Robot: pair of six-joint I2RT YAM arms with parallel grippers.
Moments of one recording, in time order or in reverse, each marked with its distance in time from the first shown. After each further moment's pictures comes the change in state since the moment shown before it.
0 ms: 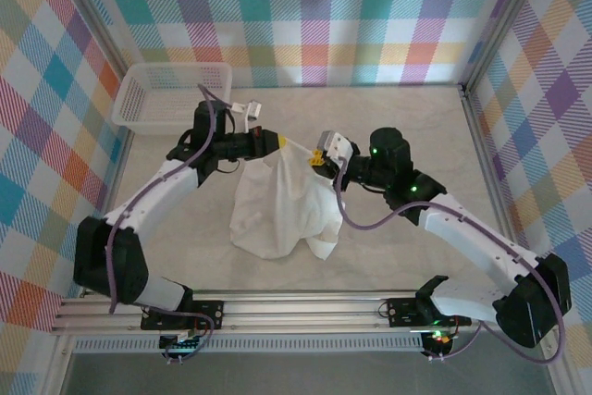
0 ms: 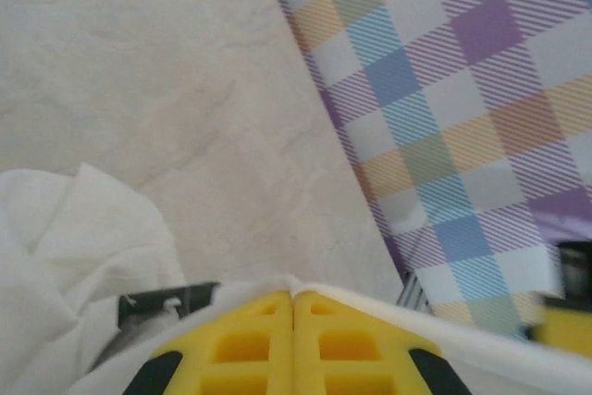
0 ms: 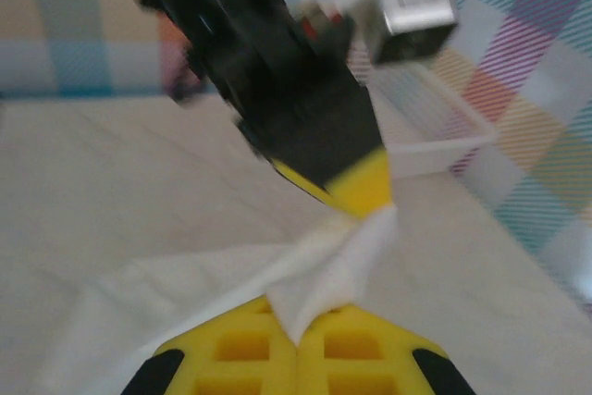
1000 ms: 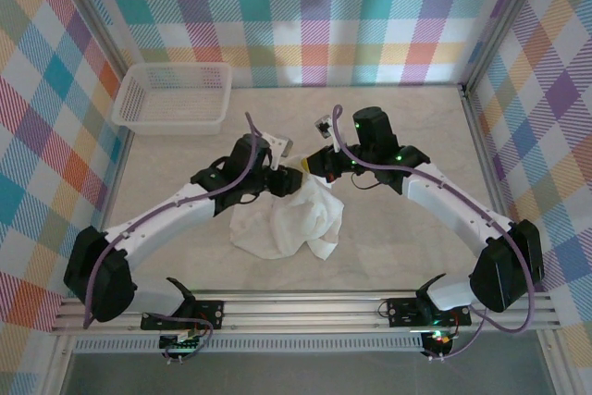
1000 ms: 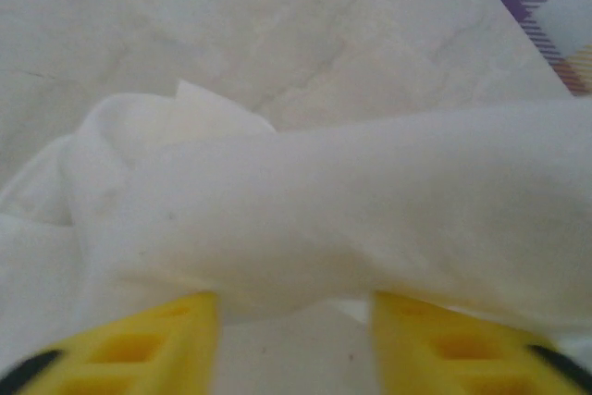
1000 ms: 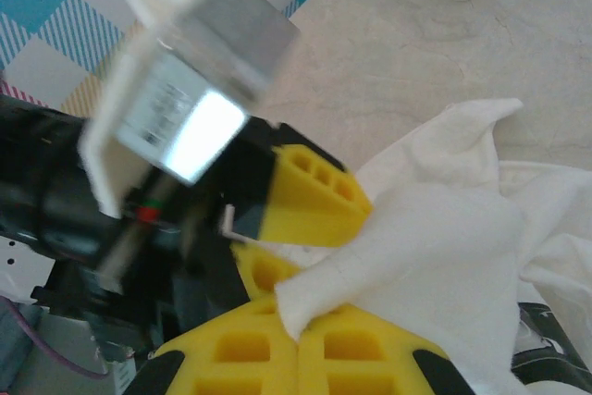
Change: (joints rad) left arm -0.349 -0.119 -0.111 -0.166 -0.568 0.259; right arm -0.071 0.229 0.186 -0.247 -0.182 0.547
